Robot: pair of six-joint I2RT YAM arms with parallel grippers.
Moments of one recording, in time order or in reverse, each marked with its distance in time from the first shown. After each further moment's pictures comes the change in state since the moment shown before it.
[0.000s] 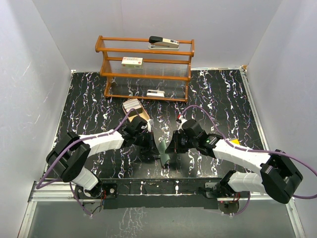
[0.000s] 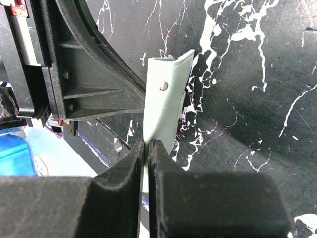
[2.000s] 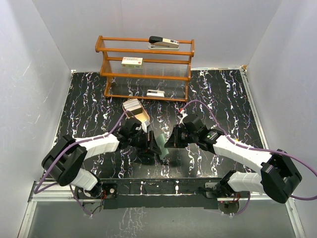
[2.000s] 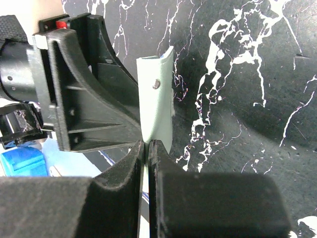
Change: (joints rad) left arm 0.058 -0.066 -0.095 0.102 0.117 -0.054; right arm -0.042 0.009 0.080 -0.043 -0.001 0.032
